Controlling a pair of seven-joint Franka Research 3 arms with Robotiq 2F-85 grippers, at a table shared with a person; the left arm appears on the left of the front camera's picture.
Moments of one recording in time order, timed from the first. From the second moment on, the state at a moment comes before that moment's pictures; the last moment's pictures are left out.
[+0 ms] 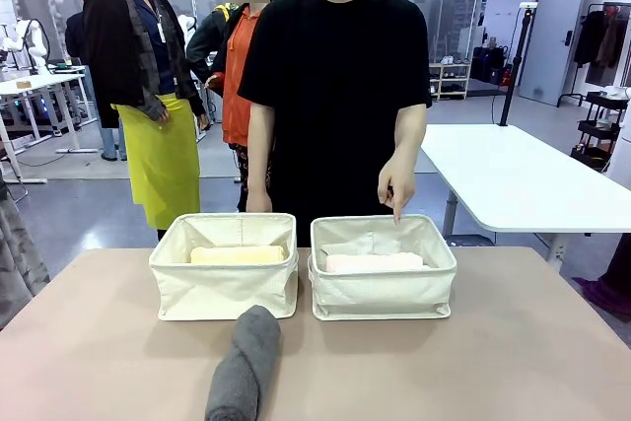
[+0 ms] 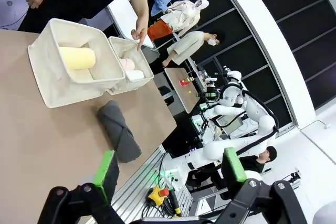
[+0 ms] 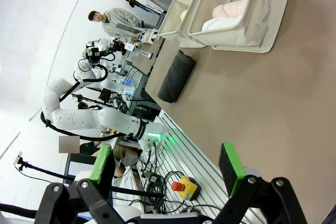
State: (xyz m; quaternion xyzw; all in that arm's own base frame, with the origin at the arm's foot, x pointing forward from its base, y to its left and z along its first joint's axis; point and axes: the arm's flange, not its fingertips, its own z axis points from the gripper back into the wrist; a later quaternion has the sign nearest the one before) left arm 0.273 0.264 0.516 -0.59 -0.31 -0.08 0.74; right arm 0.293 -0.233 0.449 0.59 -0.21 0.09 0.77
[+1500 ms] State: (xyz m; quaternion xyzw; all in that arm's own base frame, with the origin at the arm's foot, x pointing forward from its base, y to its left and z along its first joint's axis) left arm 0.337 0.026 0.546 -0.43 -0.05 -0.08 0.90; right arm 0.293 -0.233 0.449 0.59 -0.21 0.09 0.77
